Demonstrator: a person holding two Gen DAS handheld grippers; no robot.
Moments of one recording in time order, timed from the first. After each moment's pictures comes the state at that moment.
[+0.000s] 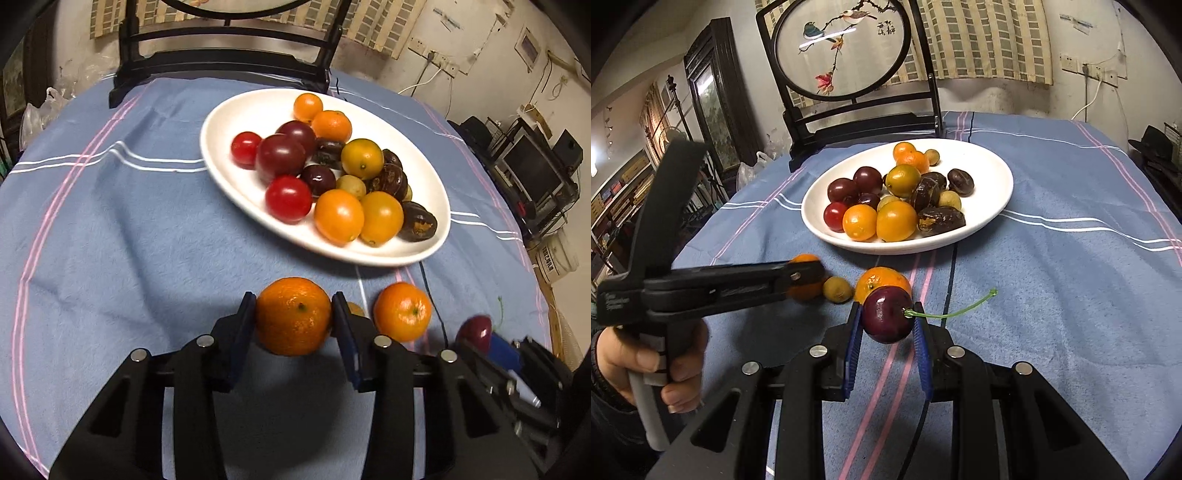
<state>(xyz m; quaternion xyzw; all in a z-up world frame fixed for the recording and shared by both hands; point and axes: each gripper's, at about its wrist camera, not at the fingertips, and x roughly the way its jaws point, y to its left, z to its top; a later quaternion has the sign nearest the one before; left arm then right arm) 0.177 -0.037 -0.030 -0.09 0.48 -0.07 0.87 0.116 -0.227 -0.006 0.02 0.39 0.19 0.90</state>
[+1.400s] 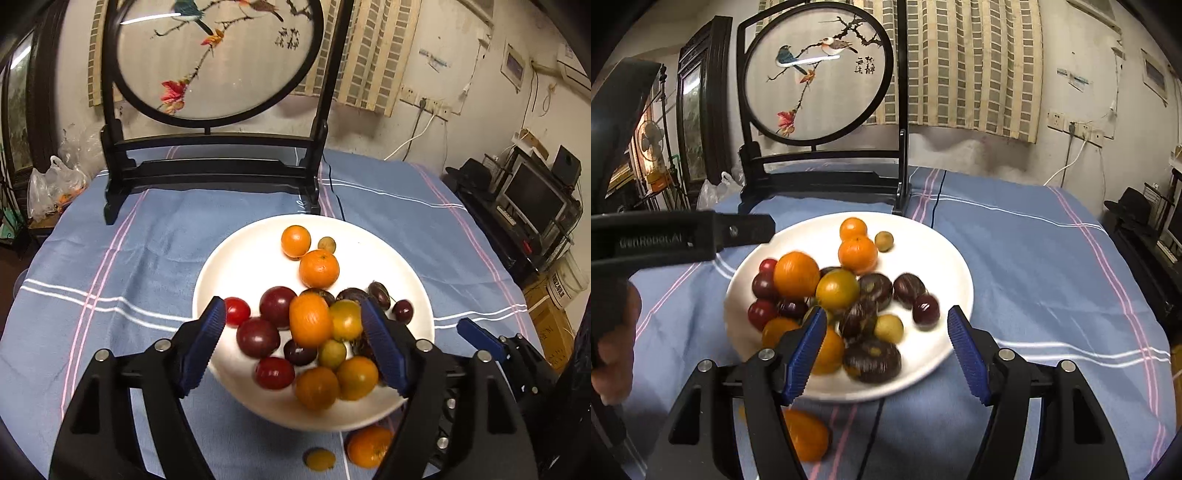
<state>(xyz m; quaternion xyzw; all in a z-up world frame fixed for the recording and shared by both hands) 0.245 -0.049 0.054 -0.06 0.38 -0.05 0.92 0.202 -0.224 0.024 -0.05 0.31 0.13 0.94</state>
